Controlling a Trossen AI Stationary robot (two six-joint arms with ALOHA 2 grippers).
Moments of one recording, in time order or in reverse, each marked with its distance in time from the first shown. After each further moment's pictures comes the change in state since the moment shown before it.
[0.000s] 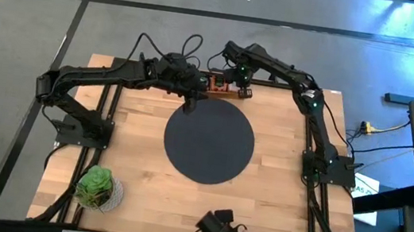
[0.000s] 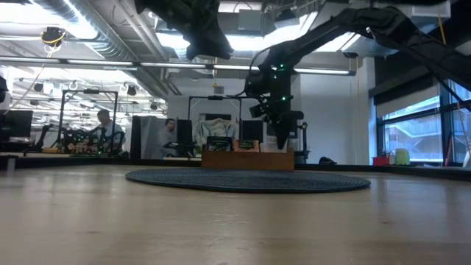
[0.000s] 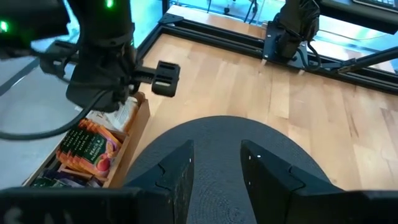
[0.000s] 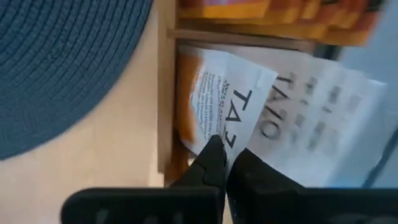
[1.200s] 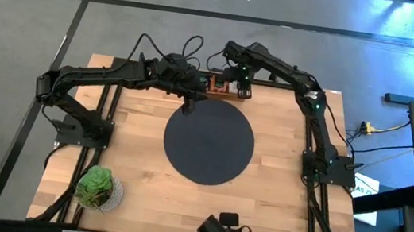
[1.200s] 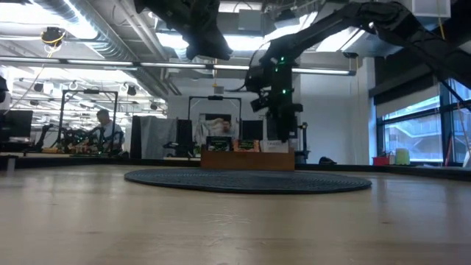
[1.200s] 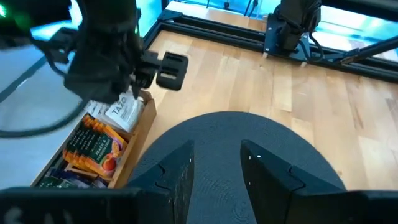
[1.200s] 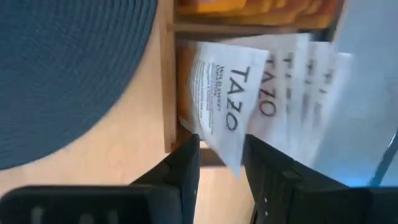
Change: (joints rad) left arm -0.005 0.000 0.000 -0.017 -0.004 0.030; right arm 0.023 -0.025 0.005 -0.054 0.000 0.117
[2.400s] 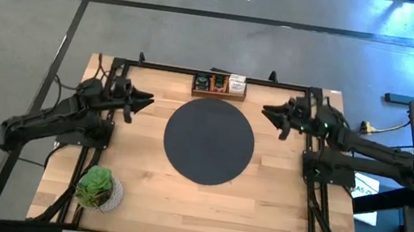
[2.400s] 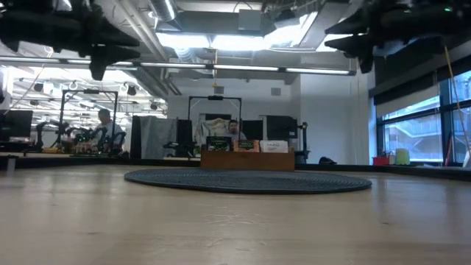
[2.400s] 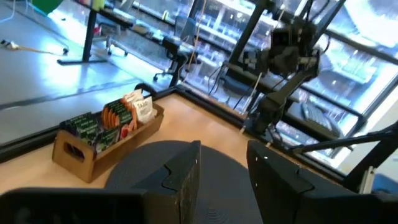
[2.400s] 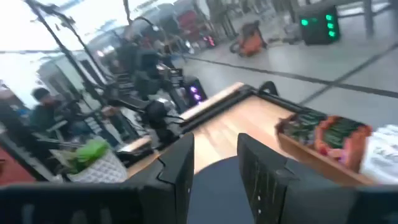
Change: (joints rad) left arm 0.150 -1.121 -0.919 0.306 0.080 -0.393; right arm 0.287 -1.604 -1.588 1.439 -0.192 1.190
